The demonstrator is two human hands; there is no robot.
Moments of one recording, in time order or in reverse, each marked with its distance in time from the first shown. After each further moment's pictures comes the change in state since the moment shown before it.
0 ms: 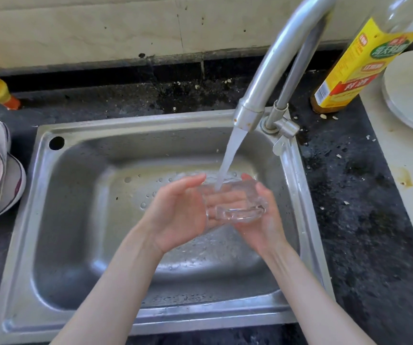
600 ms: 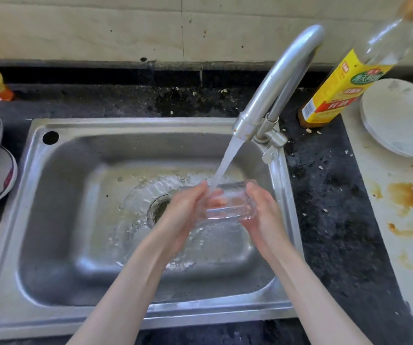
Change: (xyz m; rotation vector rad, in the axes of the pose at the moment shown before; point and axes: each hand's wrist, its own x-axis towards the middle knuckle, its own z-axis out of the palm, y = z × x) left_hand 0.014 -0.021 0.010 0.359 0.446 0.195; right_hand -0.017 -0.022 0.014 -0.477 0.342 -0.083
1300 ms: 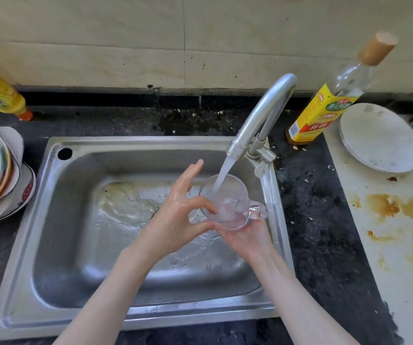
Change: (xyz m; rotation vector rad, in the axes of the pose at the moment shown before) left_hand -0.014 0.007 -0.032 0.924 -0.075 0.993; right_hand -0.011 -0.008 0.011 0.640 -0.136 0.426
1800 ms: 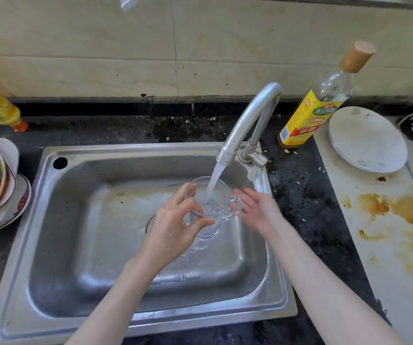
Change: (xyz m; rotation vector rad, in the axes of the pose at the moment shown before) left_hand -0.003 0.012 0.012 0.005 0.194 -0.147; right_hand 0.016 -0.054 0.014 -0.303 0.252 -0.194
